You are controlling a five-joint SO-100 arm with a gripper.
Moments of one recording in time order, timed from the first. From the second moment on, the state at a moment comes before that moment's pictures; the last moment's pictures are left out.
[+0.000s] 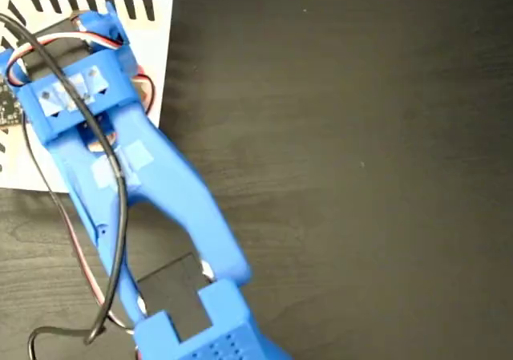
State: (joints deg) arm -18.6 65.0 67.8 81.7 17.2
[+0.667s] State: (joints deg) arm -5.3 142.1 135.8 59.3 6.2
